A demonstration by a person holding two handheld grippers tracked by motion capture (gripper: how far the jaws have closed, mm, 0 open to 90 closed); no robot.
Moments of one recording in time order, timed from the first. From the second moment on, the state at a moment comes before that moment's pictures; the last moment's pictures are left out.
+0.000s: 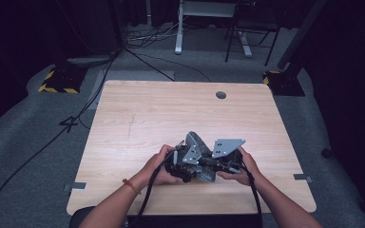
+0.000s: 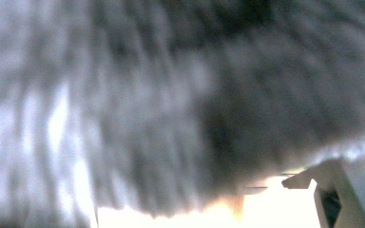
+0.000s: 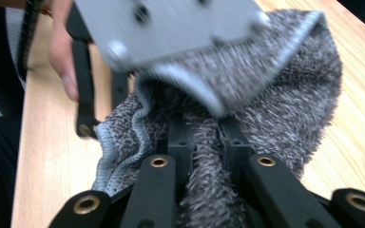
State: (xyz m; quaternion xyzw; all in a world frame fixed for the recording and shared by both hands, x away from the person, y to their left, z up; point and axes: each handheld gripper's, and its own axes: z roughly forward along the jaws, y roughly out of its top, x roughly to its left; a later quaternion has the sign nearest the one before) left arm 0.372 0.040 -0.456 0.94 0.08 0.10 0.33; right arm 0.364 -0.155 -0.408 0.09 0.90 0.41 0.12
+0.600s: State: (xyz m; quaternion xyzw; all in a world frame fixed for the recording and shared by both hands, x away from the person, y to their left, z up) left arm 0.368 0.035 -0.457 0.94 0.07 0.10 0.33; right arm 0.351 -0.147 -0.406 0.06 0.90 0.41 0.10
